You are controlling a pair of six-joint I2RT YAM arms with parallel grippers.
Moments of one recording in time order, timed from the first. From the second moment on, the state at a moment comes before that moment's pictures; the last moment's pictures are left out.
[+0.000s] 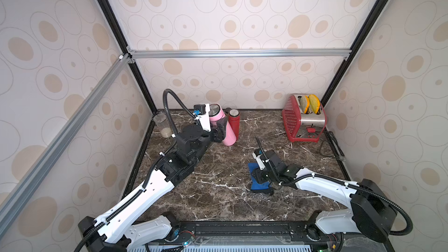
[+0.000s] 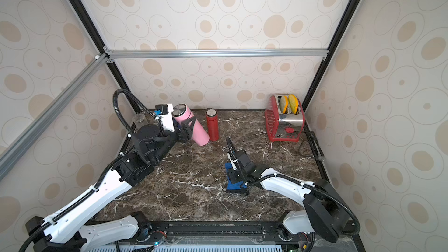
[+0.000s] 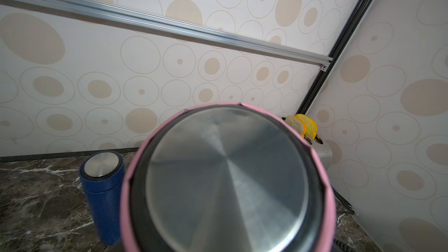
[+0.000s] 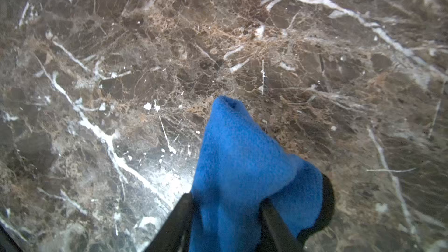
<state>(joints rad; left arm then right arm) -0.72 1.09 1.12 -0.10 -0.32 -0.27 0.84 1.34 0.71 -0.29 0.01 0.31</state>
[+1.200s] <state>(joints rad) -0.75 1.44 0.92 0.28 0.29 0.05 0.85 1.20 1.55 -1.12 0.12 0.23</state>
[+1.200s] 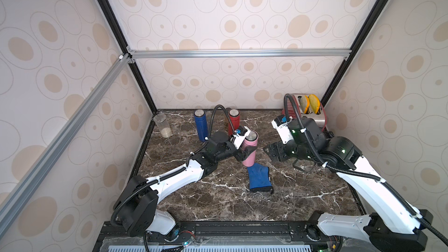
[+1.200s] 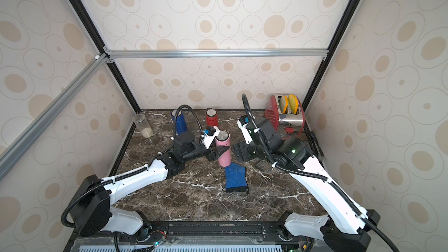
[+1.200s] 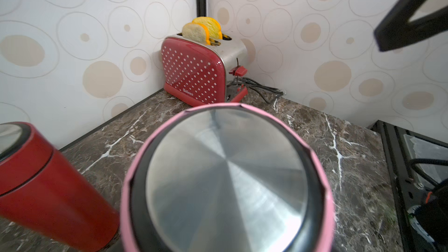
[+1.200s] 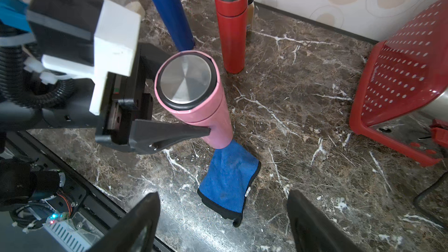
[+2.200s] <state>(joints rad) -0.82 1.46 0.90 0.39 0.38 0.06 0.85 1.29 1.46 -0.93 0.05 0.23</state>
